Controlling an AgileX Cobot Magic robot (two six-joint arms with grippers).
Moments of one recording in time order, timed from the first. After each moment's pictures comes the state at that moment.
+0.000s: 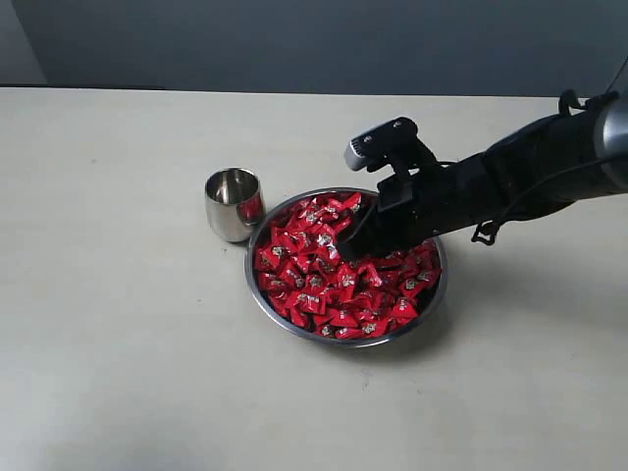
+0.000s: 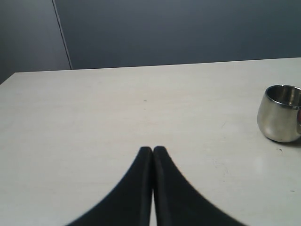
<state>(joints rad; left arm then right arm) 0.12 0.00 0.00 0.05 0.29 -0.02 0.55 1.88 -0.93 1.39 0.39 -1.58</state>
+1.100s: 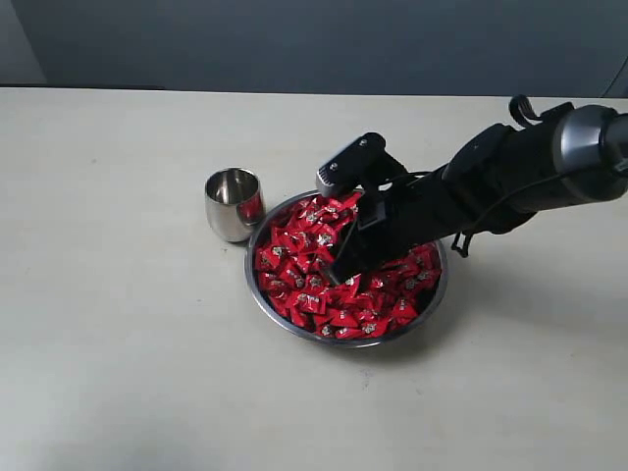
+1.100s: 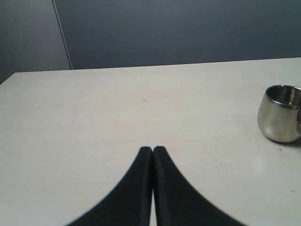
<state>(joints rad) 0.12 0.00 0.00 0.05 0.29 -0.02 0.65 1.91 -0.95 1.13 0.23 -1.39</state>
